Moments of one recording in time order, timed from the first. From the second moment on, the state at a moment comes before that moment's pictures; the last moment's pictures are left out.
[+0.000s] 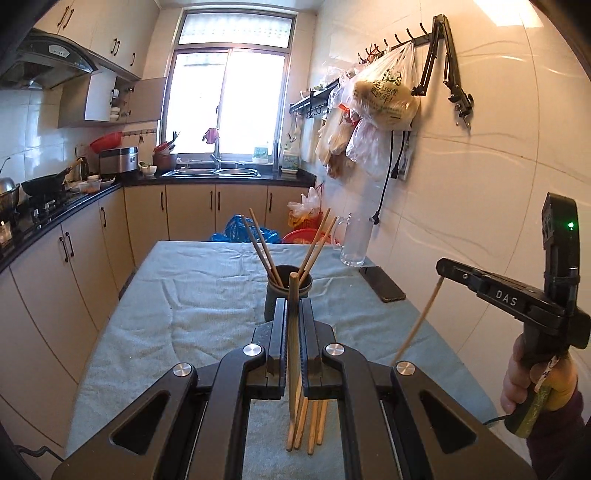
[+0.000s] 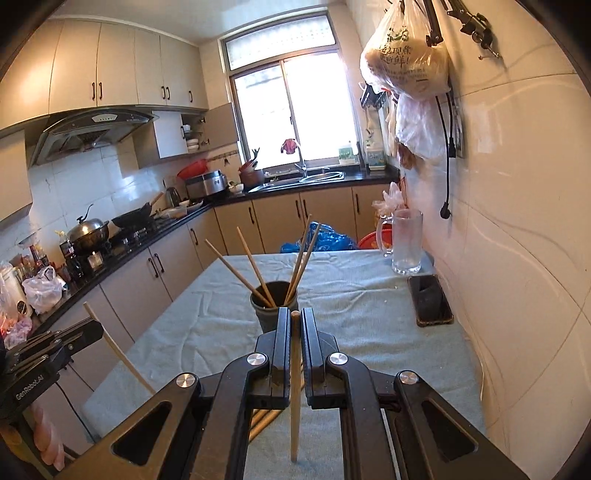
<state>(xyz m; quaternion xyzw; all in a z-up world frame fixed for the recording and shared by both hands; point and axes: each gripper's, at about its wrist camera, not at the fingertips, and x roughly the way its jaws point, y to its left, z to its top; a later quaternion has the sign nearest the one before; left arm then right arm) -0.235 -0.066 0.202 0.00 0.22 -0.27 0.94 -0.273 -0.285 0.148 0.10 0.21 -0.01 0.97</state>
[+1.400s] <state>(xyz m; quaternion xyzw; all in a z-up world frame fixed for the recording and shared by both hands) -0.033 -0.169 0.234 -0.03 0.20 -0.23 0.95 -0.106 -0.321 0.189 0.15 0.14 -0.01 0.98</state>
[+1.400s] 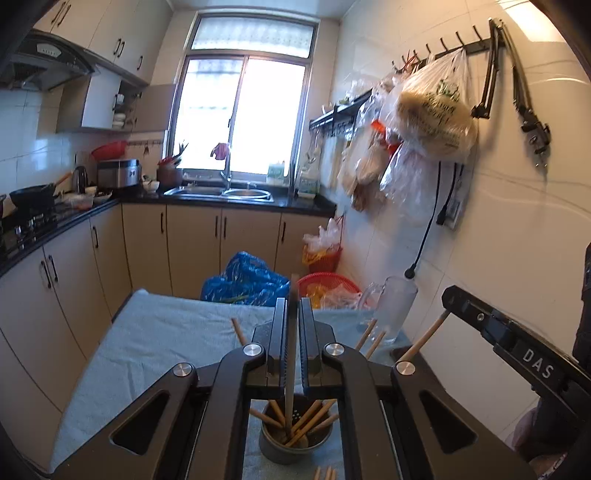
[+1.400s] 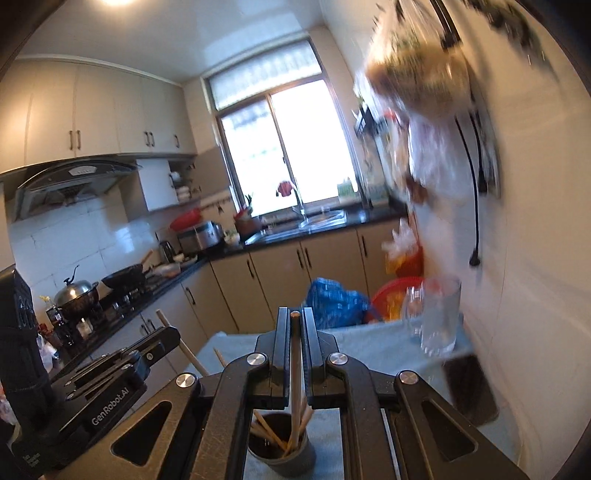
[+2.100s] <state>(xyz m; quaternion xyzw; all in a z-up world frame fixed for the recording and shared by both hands) -0.129 -0.085 0.256 -0.06 0.16 -0.21 0.96 -0.150 -0.324 0.199 0.14 0.15 -0.03 0.98</state>
